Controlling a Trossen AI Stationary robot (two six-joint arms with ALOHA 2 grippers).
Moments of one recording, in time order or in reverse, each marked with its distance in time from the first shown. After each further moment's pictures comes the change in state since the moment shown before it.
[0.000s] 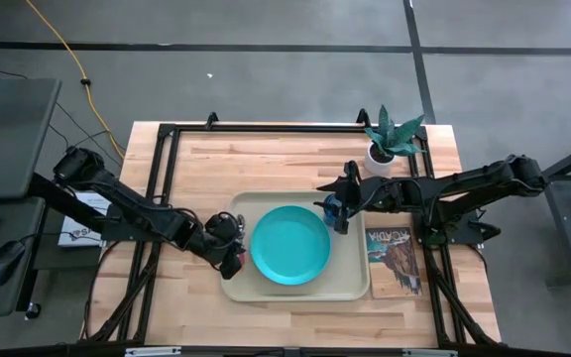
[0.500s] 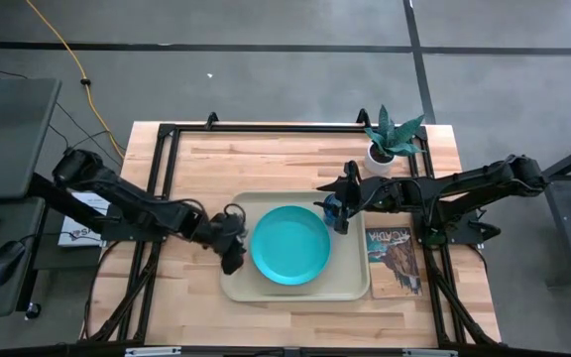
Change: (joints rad) left arm 0.115 0.000 0.000 0.003 0.207 0.053; right arm 0.000 0.000 0.000 0.000 0.000 0.000
